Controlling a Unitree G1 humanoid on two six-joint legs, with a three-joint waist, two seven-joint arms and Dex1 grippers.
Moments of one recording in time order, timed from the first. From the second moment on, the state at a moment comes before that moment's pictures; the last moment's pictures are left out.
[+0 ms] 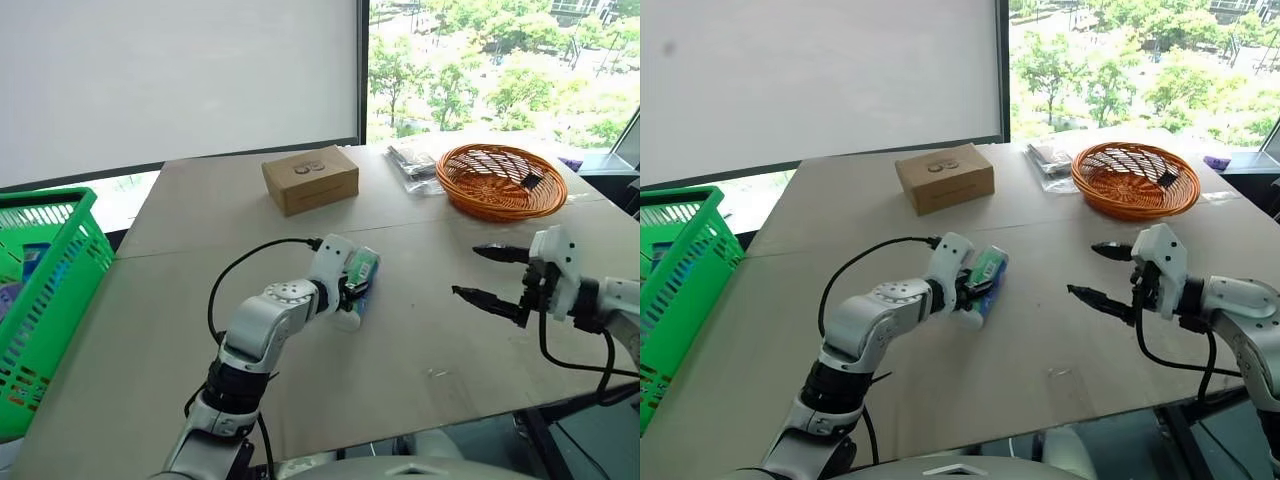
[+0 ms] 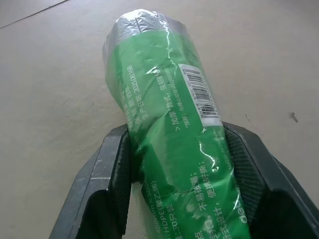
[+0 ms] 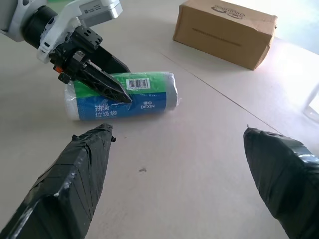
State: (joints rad) left arm -0.35 0.21 -0.21 -0.27 -0.28 1.13 -0.25; right arm -0.05 -0.81 -0.16 -0.37 0.53 0.47 0.95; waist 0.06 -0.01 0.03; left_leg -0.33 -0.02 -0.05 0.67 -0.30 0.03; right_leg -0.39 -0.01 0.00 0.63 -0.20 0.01
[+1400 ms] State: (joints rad) left arm -0.23 0.87 0.62 -0.10 0.03 0.77 -0.17; right arm -0.61 -0.47 -0.02 -0.39 0.94 0.74 0.82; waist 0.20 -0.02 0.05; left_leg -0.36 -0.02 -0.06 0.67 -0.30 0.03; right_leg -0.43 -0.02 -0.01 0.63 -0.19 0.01
